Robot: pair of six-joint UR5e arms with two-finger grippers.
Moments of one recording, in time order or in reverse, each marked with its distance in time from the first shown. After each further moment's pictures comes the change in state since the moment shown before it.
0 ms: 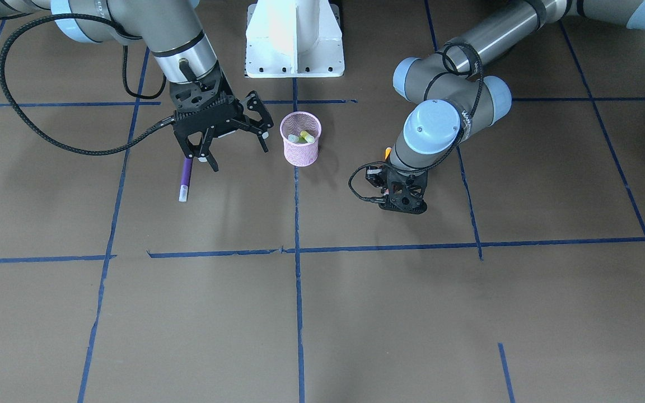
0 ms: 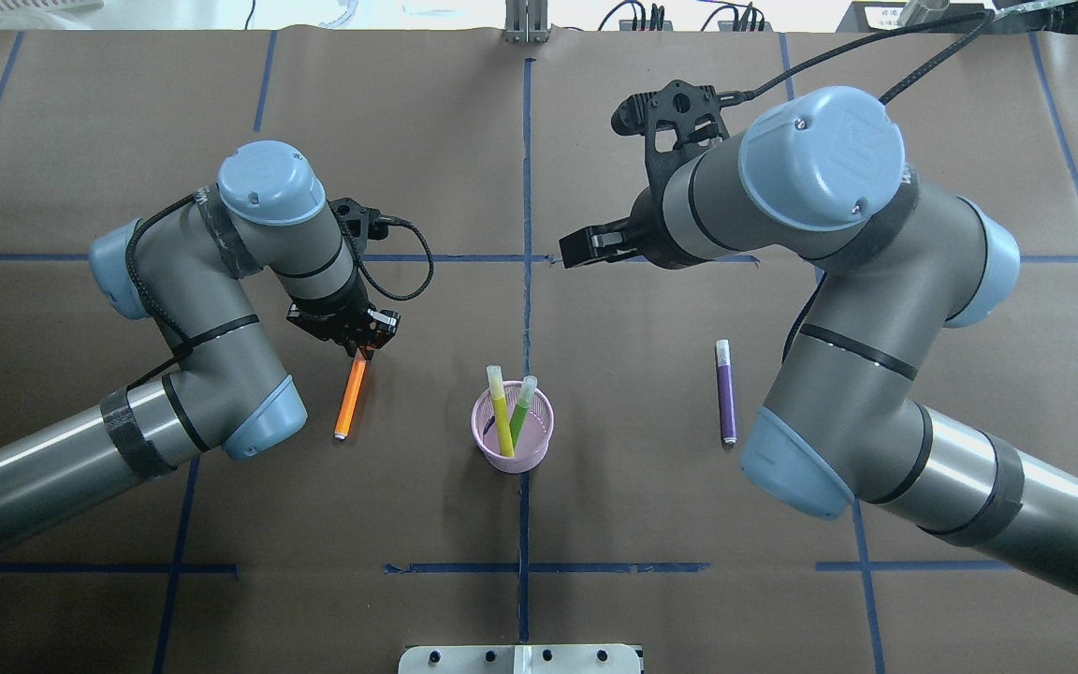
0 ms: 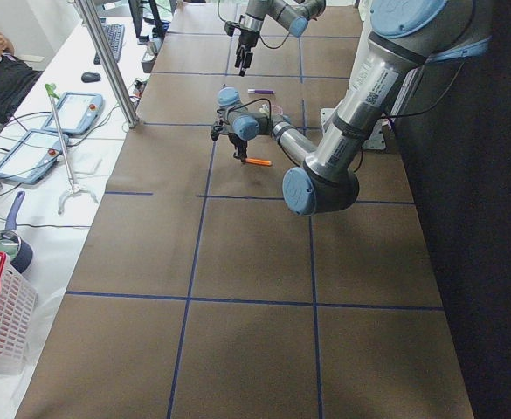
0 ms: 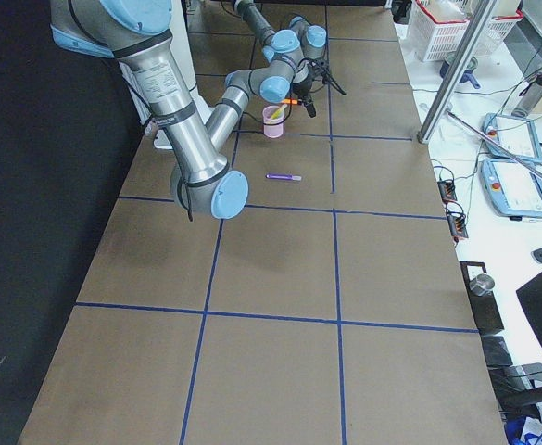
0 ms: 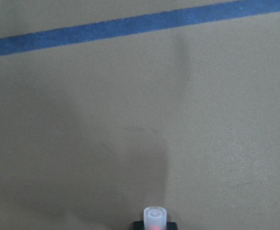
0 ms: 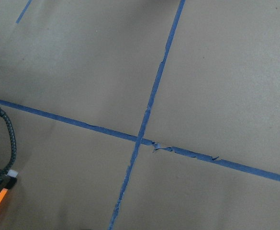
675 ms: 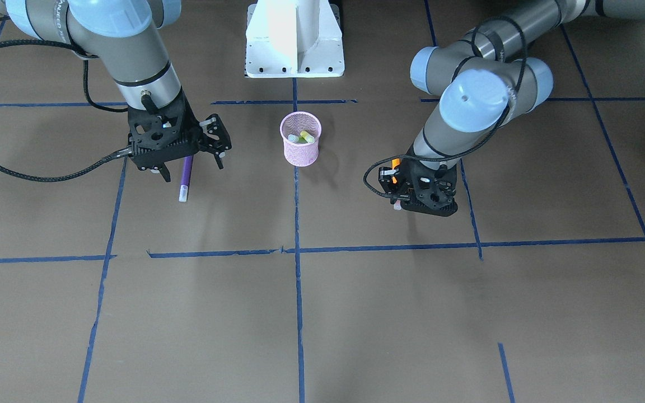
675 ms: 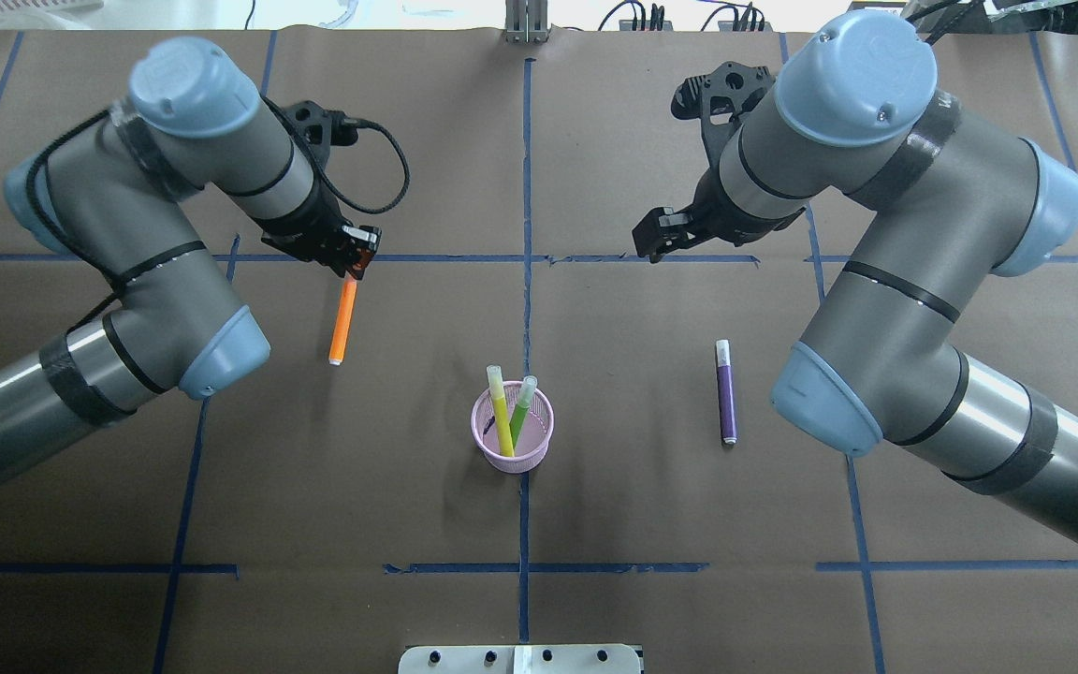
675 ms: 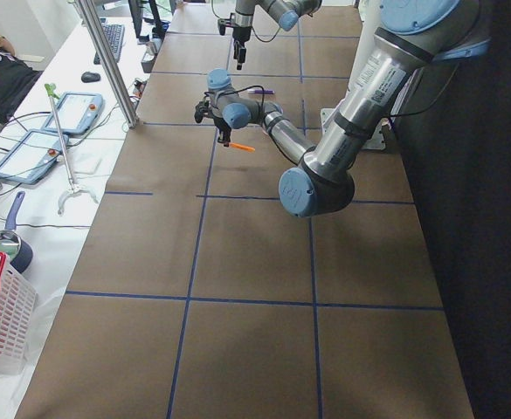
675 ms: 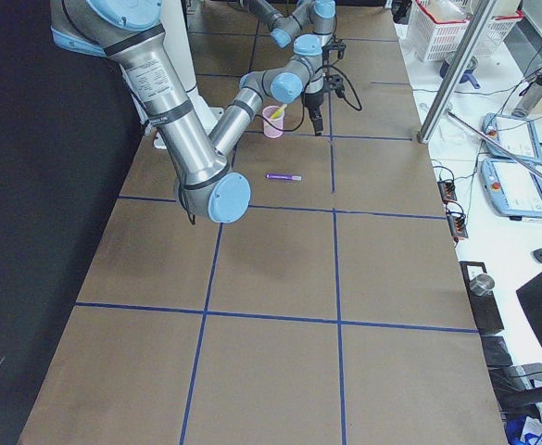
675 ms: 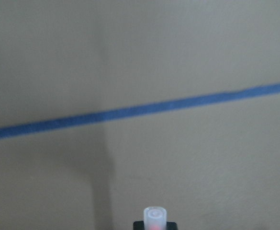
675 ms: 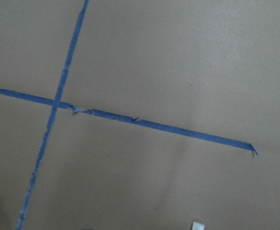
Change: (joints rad) left arm -0.128 -0.002 -0.148 -0.032 0.032 -0.002; right arm 0.079 -0.017 -0.030 -0.257 0.134 -0.105
